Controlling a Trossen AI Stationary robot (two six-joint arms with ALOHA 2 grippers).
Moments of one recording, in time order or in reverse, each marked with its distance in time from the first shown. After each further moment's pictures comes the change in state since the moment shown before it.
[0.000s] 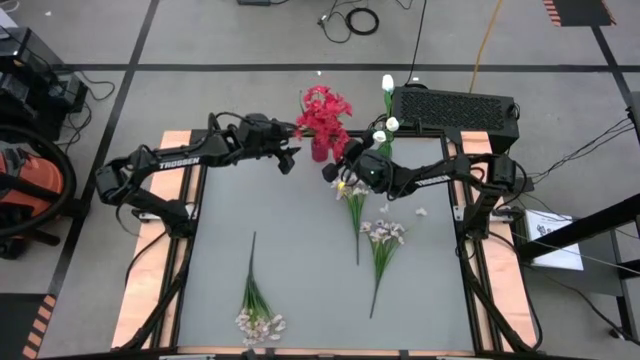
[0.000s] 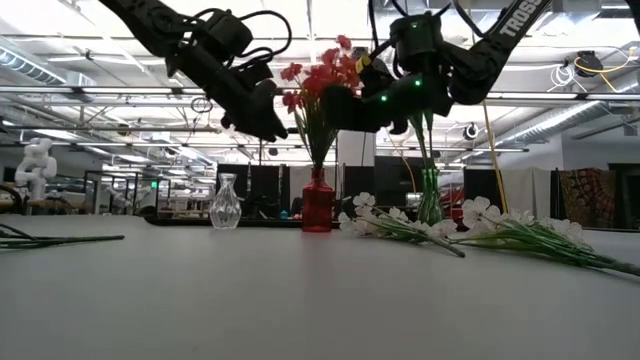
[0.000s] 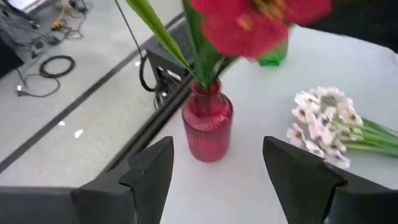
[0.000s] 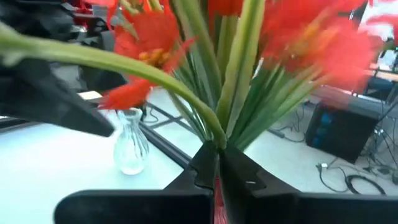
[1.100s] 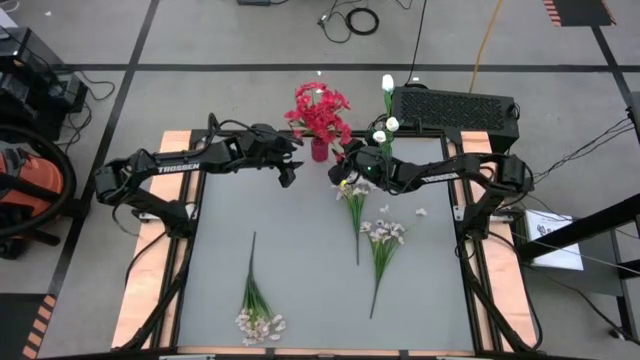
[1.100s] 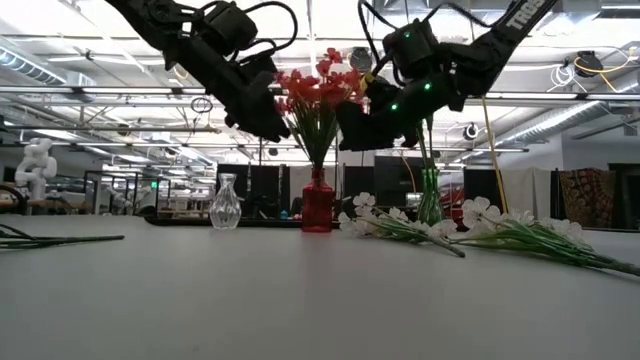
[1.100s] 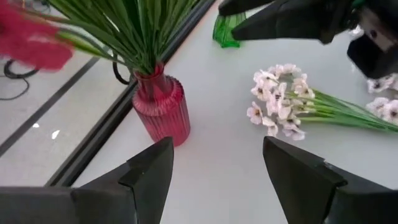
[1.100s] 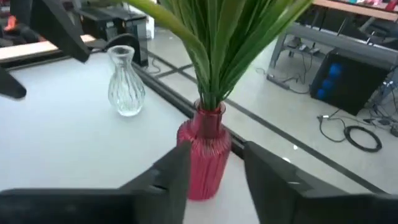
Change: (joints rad) left arm -0.093 -0.016 -0.001 -0.071 0.015 -0.003; right arm -0.024 -0.075 -0.001 -0.335 -0.056 0.132
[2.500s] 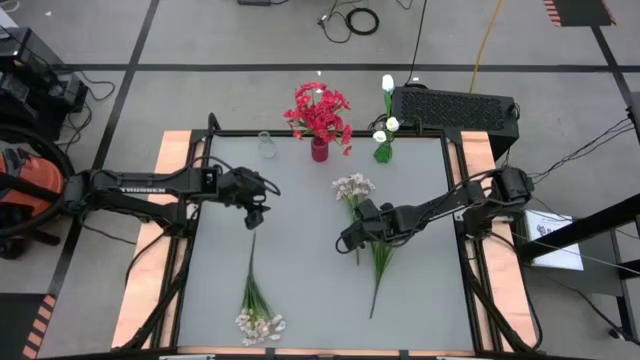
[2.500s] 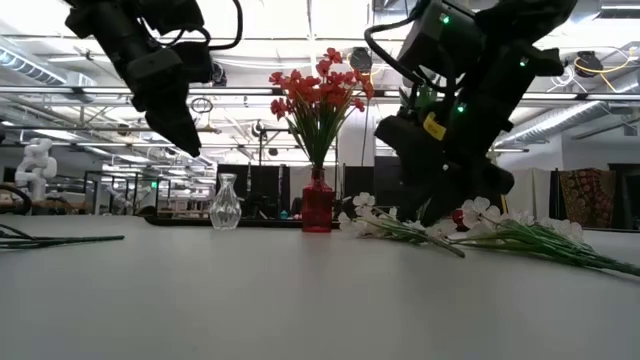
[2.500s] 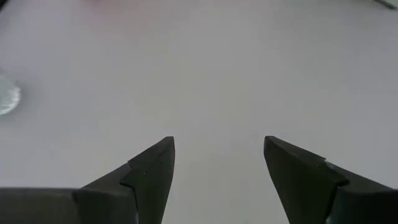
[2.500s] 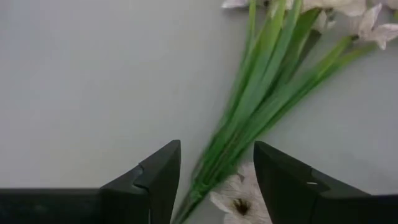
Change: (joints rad) left arm -0.303 -0.333 -0.213 -0.437 -0.076 -0.263; right arm 0.459 0.013 0.000 -0.794 -0.053 0.964
